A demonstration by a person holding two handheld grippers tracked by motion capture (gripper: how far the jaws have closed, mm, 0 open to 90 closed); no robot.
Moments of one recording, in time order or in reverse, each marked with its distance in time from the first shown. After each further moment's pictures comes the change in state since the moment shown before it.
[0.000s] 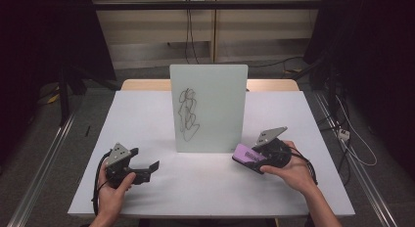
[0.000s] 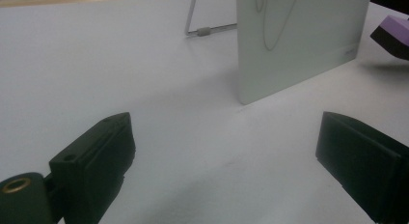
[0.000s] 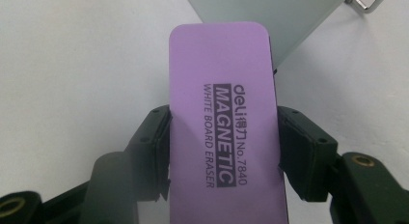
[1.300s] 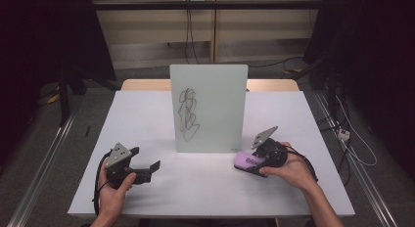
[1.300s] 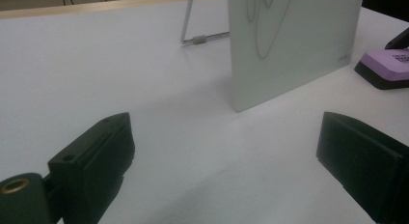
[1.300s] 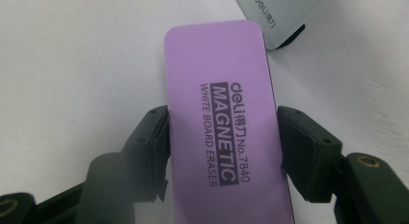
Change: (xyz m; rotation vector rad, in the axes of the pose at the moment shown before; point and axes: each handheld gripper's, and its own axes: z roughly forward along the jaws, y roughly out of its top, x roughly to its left) left arm -0.004 0.003 -0.002 -0.018 0.002 0.019; right arm -0.008 -0.004 0.018 0.162 0.076 -0.018
